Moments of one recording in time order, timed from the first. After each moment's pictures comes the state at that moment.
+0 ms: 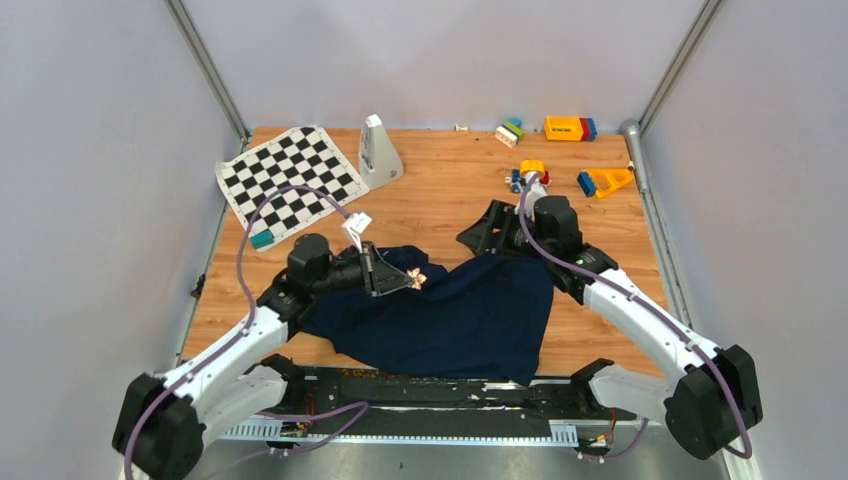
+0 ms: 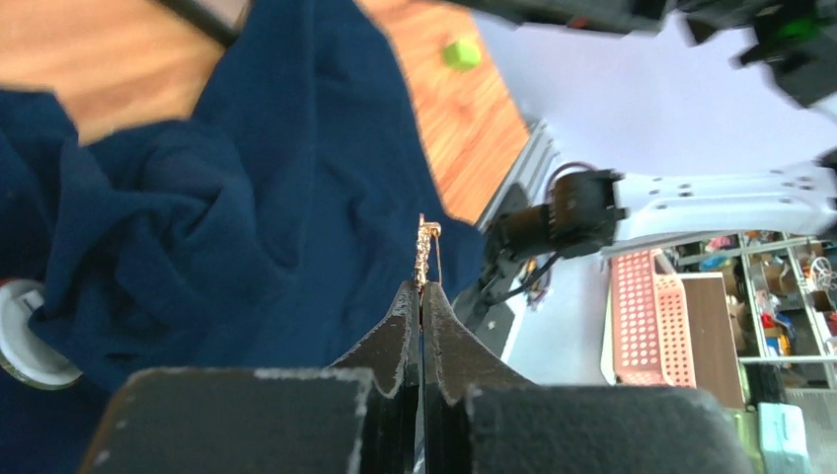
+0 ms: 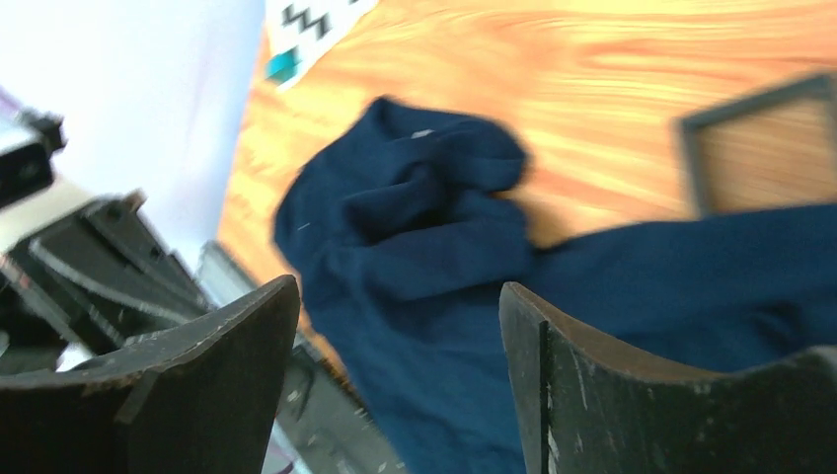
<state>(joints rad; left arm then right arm) -0.49 0.85 0.47 0.17 0.68 -0.72 0.53 1.14 0.82 -0.06 -0.36 0.72</state>
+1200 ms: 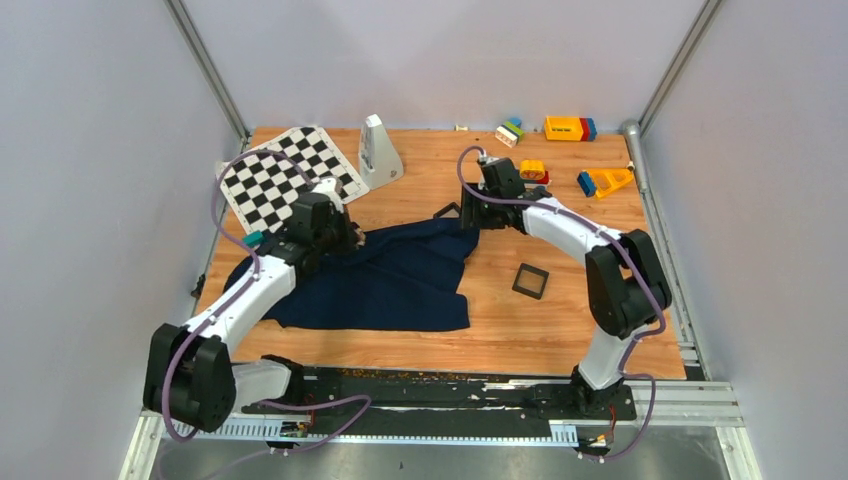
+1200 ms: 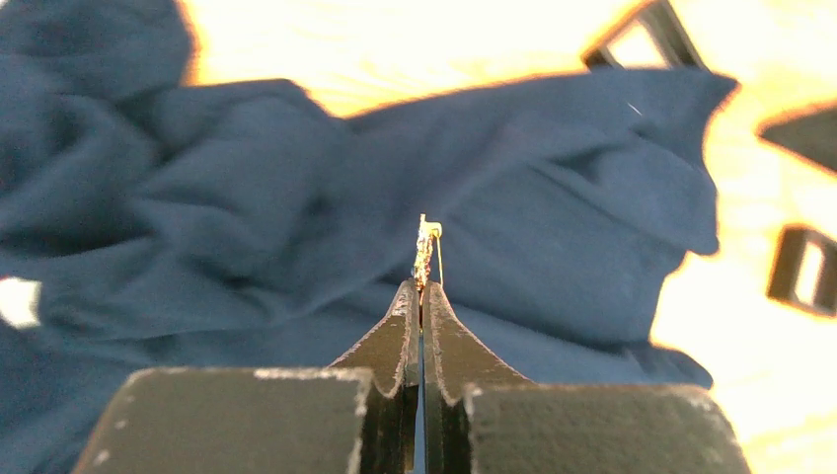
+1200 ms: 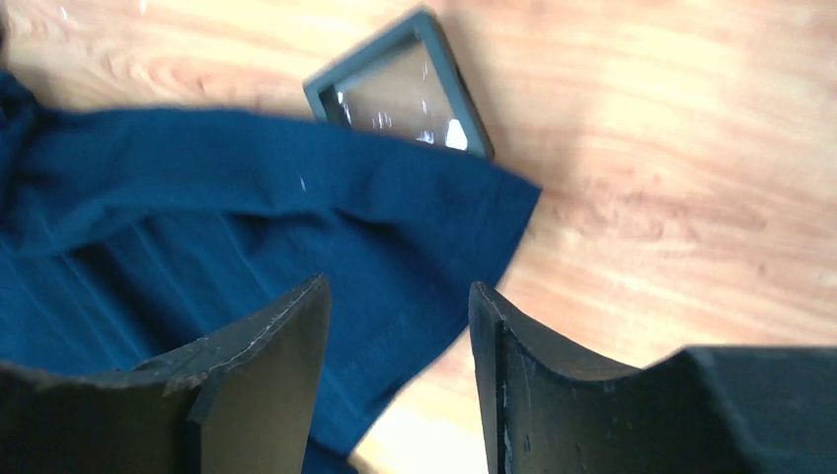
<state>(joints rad) -0.28 1.20 0.77 -0.23 0.03 -0.41 0.47 1.75 1.22 -0.31 -0.08 0.40</state>
